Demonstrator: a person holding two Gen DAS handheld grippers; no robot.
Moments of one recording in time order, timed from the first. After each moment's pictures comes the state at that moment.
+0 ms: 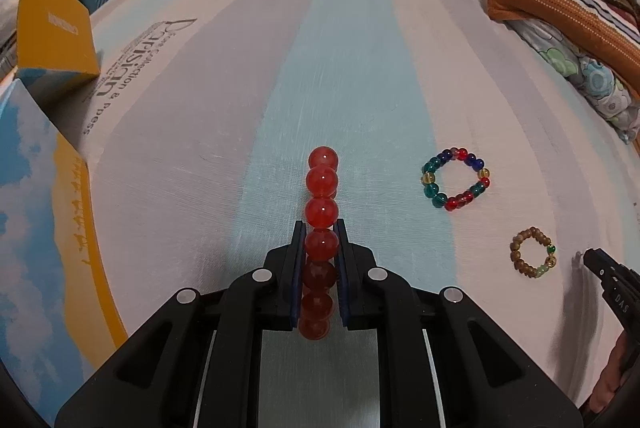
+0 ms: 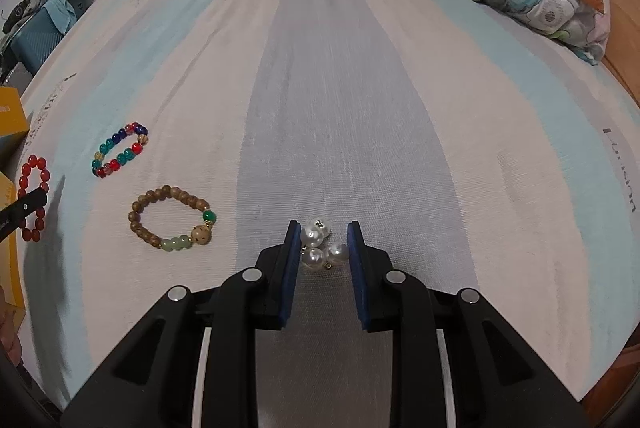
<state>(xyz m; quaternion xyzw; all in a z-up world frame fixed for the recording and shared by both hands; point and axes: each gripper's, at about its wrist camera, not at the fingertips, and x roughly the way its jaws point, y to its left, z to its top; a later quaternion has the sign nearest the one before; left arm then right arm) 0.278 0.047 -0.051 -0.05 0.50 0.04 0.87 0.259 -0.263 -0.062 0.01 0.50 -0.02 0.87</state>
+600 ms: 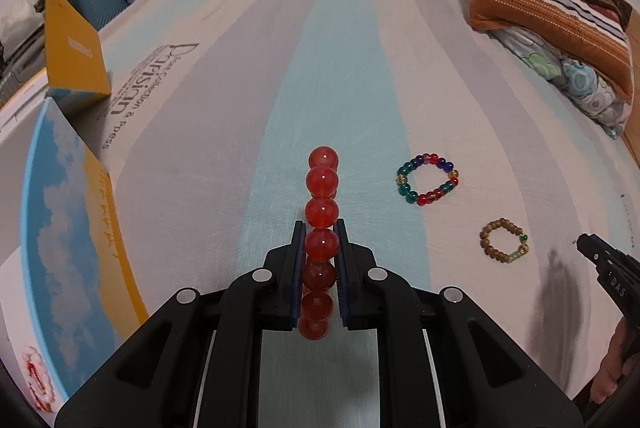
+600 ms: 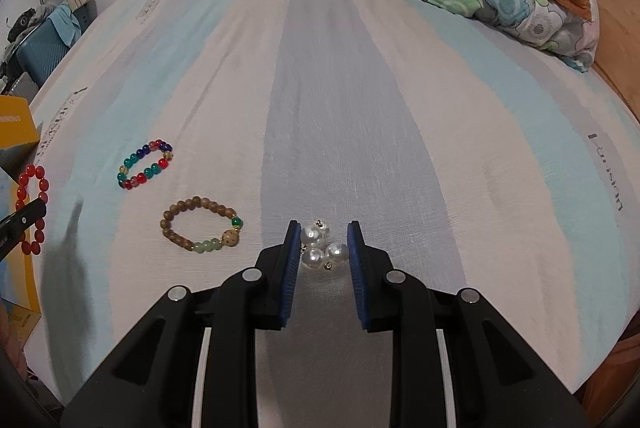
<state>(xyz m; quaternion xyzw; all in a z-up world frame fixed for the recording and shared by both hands) 0.248 0.039 -0.017 -0.04 0.47 0.03 0.88 0.240 -0.256 -0.032 0.02 0.48 -0.02 0.88</state>
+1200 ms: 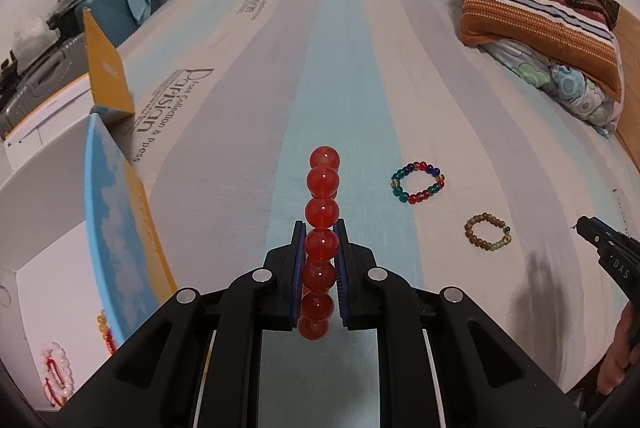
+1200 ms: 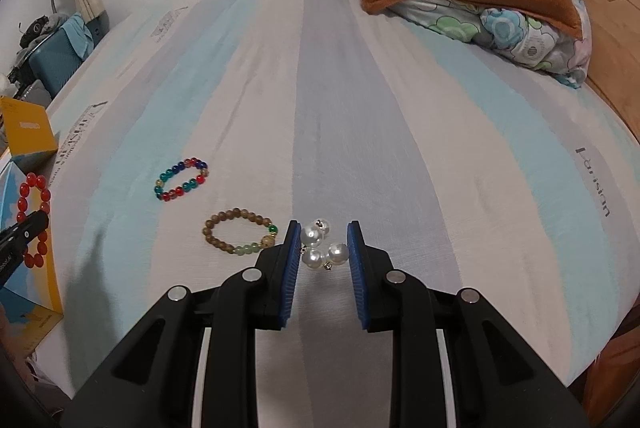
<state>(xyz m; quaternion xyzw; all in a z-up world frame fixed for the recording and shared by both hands) 0.212 0.044 0.018 -0.03 0.44 0.03 0.90 0.218 -0.242 0.007 0.02 0.44 -0.01 0.90</state>
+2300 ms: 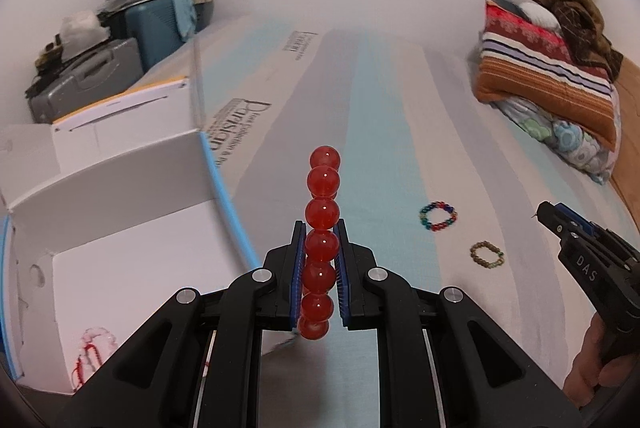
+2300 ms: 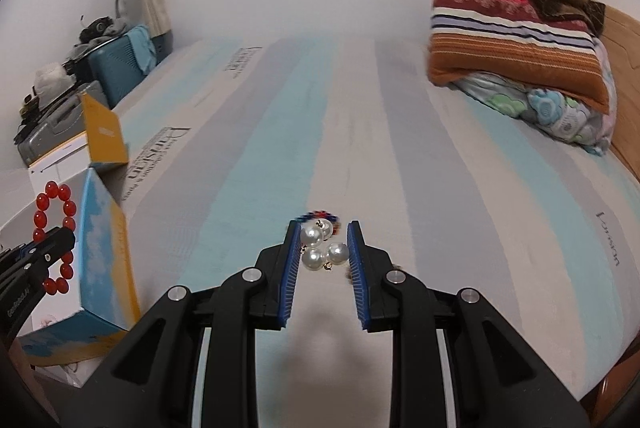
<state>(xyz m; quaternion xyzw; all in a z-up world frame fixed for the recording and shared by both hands) 0.144 0.114 0.081 -0.07 0.37 0.07 0.92 0.188 -0.107 0.075 -0.01 0.36 0.06 0.93</state>
